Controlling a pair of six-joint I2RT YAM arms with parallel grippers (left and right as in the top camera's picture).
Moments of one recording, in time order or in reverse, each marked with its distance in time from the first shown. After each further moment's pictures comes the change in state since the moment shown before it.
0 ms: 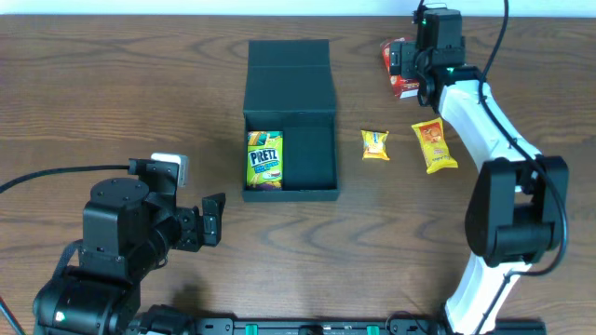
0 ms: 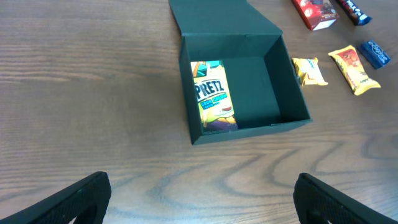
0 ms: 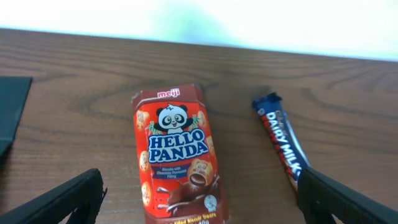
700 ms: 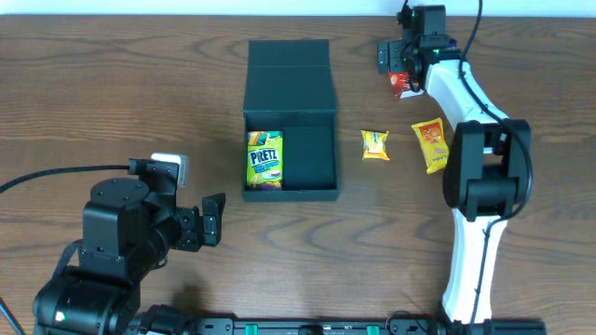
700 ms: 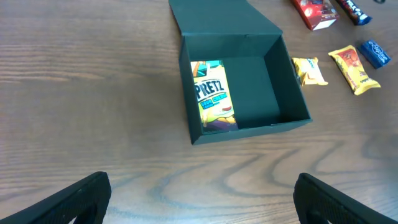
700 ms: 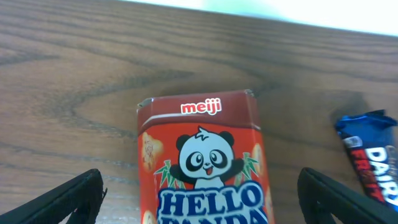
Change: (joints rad) left arm 0.000 0.000 0.000 0.000 0.000 0.000; right arm -0.022 0.357 0.352 -0.119 -0.130 -0.031
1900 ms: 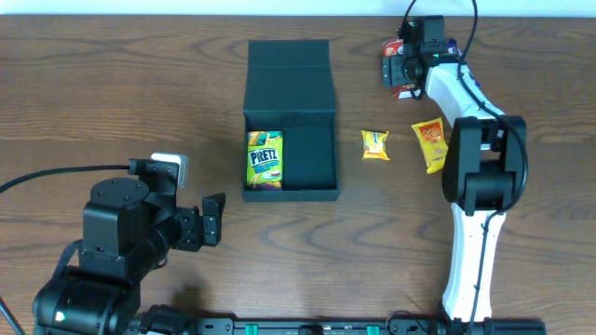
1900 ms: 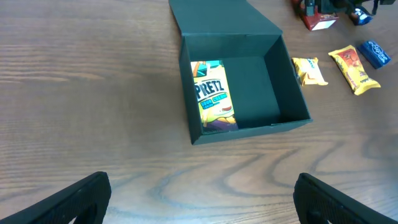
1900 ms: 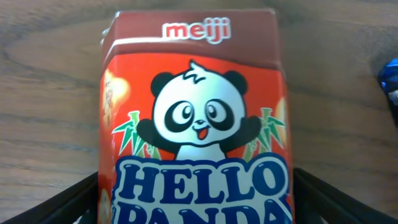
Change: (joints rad) left arm 0.000 0.000 0.000 0.000 0.000 0.000; right arm -0.022 0.055 0.005 -0.076 -0.006 -0.005
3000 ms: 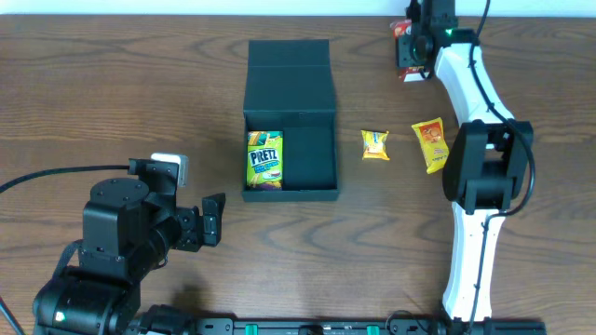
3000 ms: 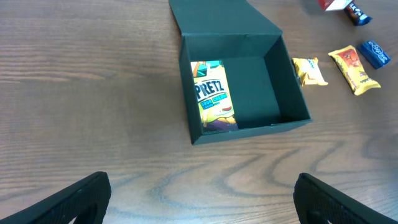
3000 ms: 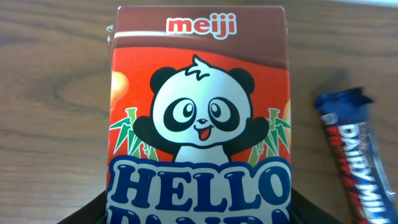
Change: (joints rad) left arm 0.000 0.000 0.000 0.000 0.000 0.000; right arm -0.004 0.013 0.280 -0.277 -0.006 0.013
